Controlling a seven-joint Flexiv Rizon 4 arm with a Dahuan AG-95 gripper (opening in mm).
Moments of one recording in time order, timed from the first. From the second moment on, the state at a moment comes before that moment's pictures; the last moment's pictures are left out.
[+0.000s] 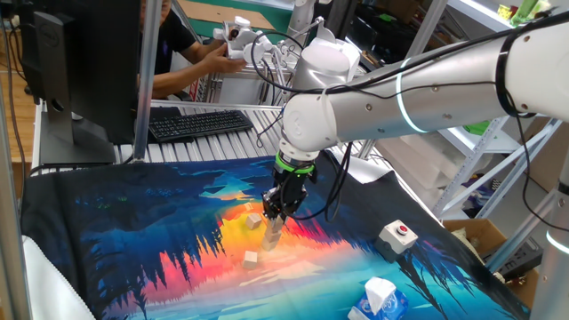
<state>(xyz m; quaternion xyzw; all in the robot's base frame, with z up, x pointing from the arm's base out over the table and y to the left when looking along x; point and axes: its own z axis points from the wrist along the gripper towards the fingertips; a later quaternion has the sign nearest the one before) 0.592 0.031 0.081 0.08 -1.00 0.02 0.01</state>
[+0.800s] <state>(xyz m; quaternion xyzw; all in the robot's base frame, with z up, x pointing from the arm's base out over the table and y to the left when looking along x) 0.592 0.030 0.080 0.07 -1.00 0.02 0.01</state>
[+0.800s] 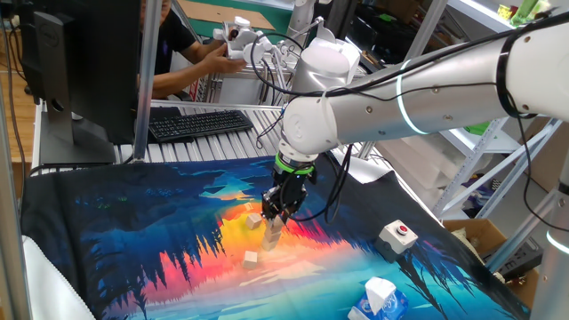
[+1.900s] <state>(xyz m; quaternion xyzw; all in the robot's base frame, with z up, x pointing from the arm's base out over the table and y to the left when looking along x) 0.624 0.036 0.073 0.06 -1.00 0.02 0.01</state>
